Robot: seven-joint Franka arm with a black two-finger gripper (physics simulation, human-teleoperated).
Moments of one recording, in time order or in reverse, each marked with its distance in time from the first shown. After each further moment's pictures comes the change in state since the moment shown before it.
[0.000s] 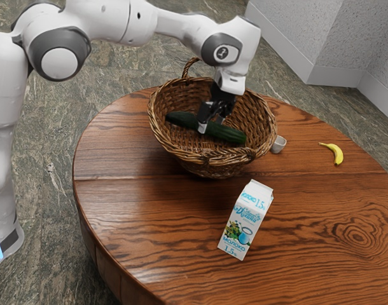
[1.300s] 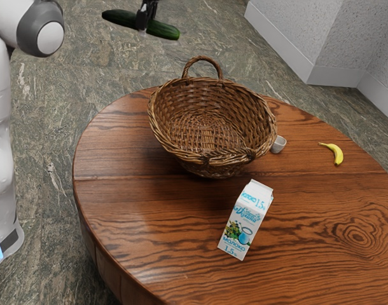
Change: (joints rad) arm 0.155 -0.151 0.435 0.174 0.083 -0.182 0.001
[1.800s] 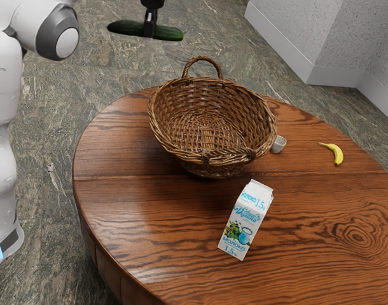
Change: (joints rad) arm 0.080 0.106 -0.013 0.002 -0.123 0.133 -0.066
